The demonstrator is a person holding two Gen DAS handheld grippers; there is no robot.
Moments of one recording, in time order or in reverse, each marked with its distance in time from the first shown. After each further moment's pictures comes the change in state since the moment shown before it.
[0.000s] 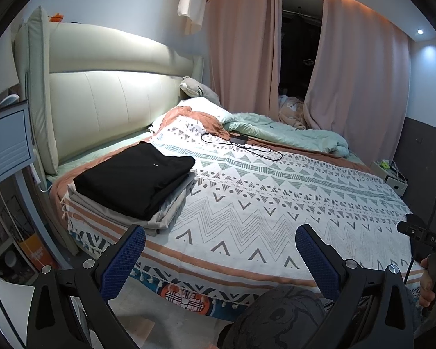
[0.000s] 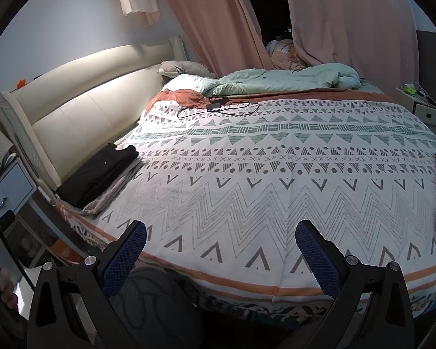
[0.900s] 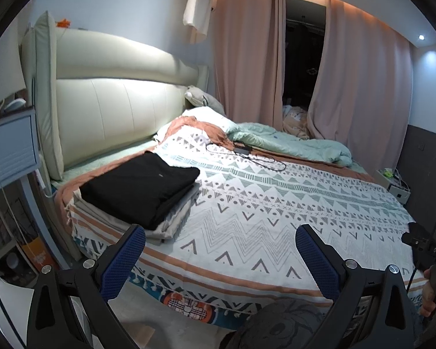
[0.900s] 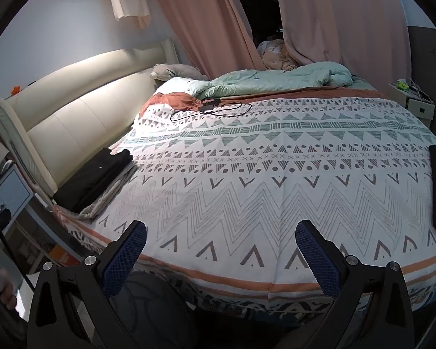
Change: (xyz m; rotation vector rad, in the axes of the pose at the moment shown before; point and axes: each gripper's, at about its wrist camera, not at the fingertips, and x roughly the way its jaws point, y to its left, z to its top) left arm -0.011 0.001 0.008 -0.002 -0.059 0.024; right arm -0.010 -0.001 -0.004 0.030 -0.025 -0.017
